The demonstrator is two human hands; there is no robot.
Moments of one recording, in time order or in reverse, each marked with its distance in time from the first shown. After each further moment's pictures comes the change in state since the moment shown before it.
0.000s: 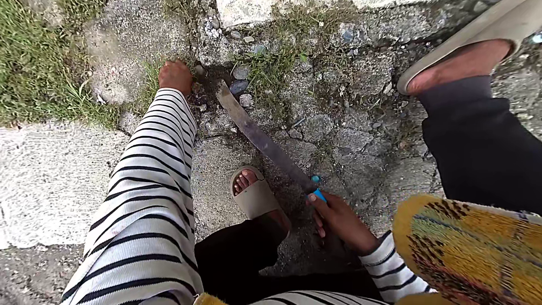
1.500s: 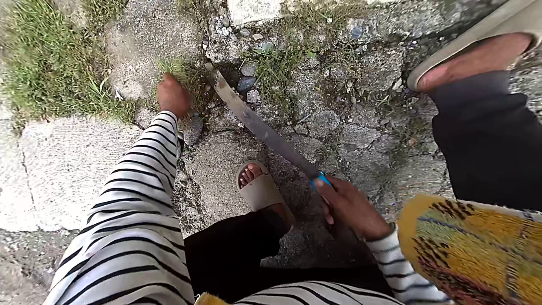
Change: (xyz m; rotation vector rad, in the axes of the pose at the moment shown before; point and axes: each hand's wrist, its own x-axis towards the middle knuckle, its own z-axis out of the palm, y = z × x) left_hand -0.067 -0.049 0.013 -0.403 0.114 -0.110; right_hand -0.006 -0.029 -0.006 -0.141 -0.050 -0.177
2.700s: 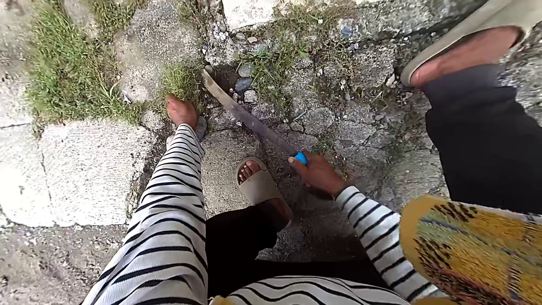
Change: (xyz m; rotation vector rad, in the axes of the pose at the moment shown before) left_hand -0.019 -0.003 0.046 -0.302 0.231 -0.265; right_hand 0.069 -0.009 0.000 -0.521 0.007 -0.043
